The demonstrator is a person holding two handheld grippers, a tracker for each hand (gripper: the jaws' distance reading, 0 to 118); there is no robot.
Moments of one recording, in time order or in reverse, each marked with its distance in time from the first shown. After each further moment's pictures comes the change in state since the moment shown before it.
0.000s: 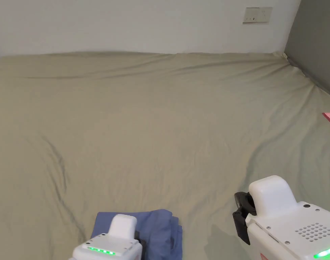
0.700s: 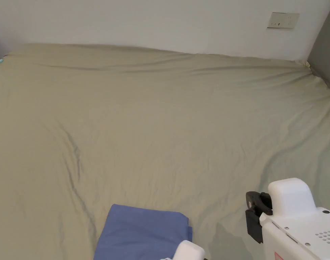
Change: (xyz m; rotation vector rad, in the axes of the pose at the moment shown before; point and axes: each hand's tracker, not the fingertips) left arm 0.077 -0.018 0.033 0.085 -0.343 -0.034; right arm -0.005 0.011 -0.011 0.032 0.020 -0.035
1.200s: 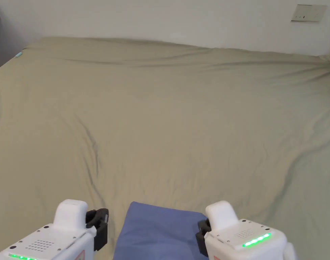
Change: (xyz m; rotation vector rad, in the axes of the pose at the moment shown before) left arm -0.180 0.005 0.138 0.175 0.392 0.206; right arm -0.089 -0.065 -0.153 -0.292 0.276 0.093
